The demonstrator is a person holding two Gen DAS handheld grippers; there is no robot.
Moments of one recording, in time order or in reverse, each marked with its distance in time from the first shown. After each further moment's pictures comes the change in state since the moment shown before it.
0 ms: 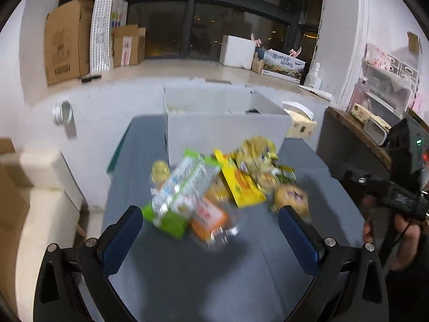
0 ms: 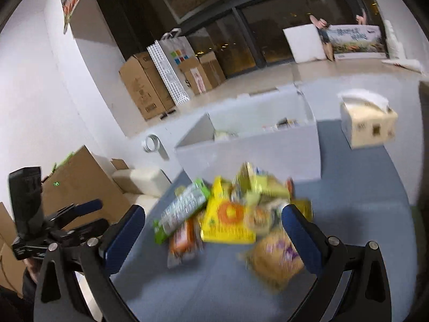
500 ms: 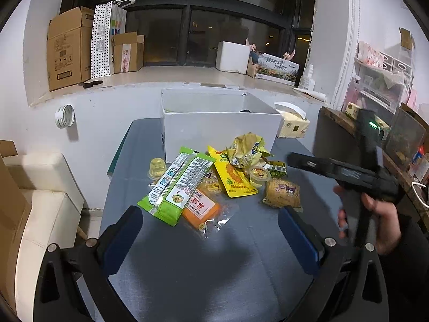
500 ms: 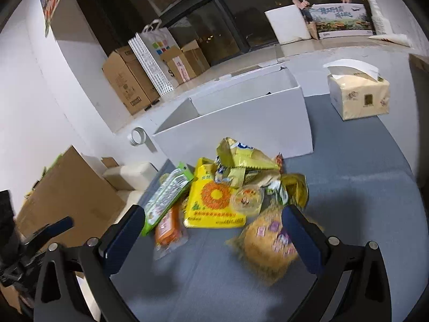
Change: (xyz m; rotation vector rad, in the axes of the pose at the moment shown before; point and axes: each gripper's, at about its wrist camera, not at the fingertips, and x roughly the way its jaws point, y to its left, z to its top) left arm -0.016 -0.012 -0.010 0.026 -0.034 0.011; right arm 0.041 -0.021 0.004 0.038 0.079 -0.055
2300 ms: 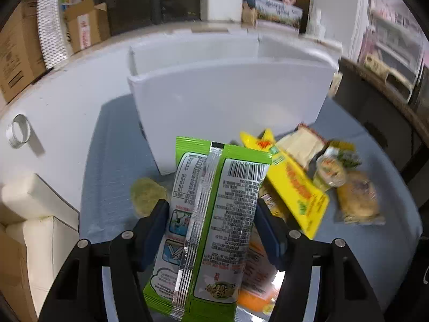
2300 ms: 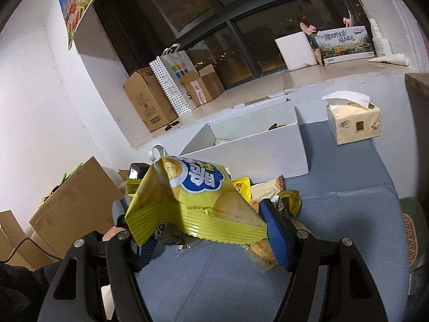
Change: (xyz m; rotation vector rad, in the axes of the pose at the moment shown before) left arm 0.179 0.042 0.046 0.150 0.219 -0.023; right arm -0.091 0.014 -0.016 -0.017 -0.137 0.096
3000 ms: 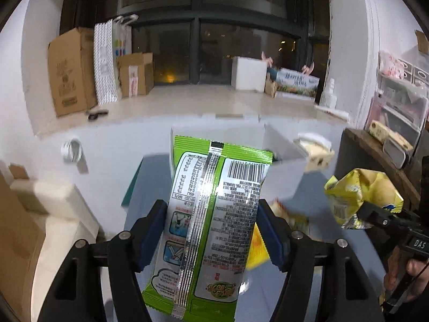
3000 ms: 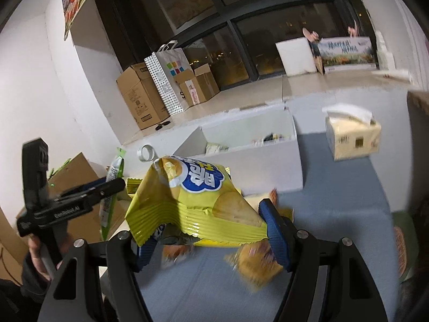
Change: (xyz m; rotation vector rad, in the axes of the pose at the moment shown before) left arm -0.147 -0.038 0.041 -0.135 -0.280 0.131; right arm 0.030 -0.004 0.044 -0.055 -0.007 -0.073
